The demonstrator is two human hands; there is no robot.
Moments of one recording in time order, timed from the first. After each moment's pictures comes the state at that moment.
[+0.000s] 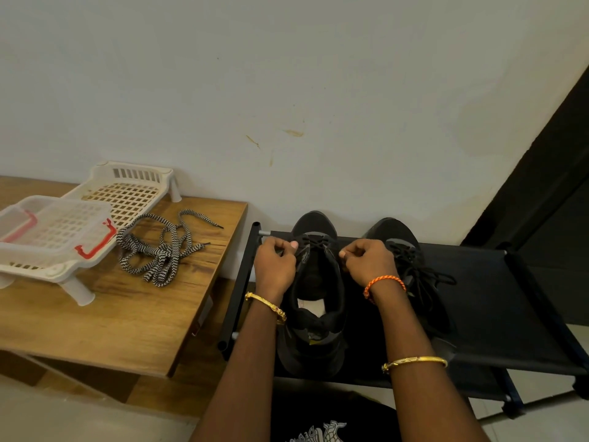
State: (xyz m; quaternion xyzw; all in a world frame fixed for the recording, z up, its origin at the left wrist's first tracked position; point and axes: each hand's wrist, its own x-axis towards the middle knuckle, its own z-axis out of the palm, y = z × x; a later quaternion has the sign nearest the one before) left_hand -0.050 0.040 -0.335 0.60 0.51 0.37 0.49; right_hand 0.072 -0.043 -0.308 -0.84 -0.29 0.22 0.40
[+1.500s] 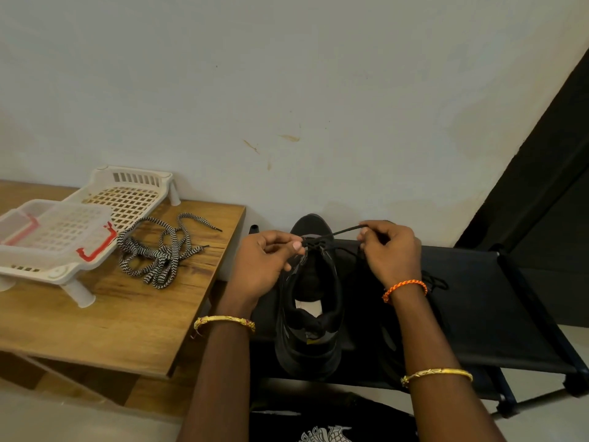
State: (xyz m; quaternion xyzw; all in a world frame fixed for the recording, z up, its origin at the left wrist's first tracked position) left_hand -0.091 0.023 -0.284 0.66 0.37 0.34 0.56; right_hand 0.081 -0.063 -0.284 -0.78 -0.31 0.08 0.54
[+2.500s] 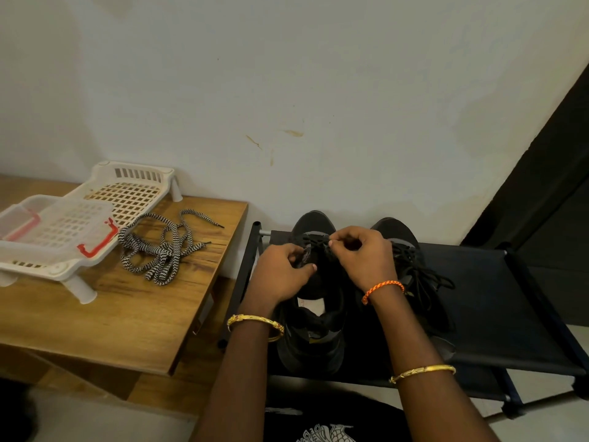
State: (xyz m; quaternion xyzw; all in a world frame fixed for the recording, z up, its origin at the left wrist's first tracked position) left_hand -0.072 0.023 -0.305 0.77 0.45 0.18 0.41; right_hand 0.059 -0.047 -0.296 -0.77 -0.39 0.12 0.48
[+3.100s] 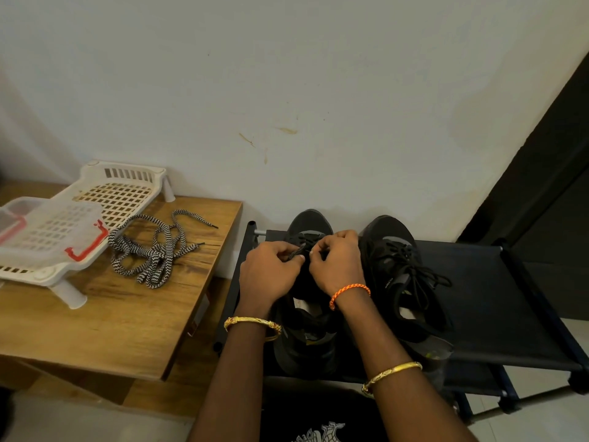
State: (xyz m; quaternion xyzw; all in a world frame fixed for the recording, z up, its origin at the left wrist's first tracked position) left_hand -0.073 0.025 -0.307 0.78 0.49 0.23 0.32; right_hand 0.031 -0.031 -0.306 -0.82 -0.39 0.13 0.39
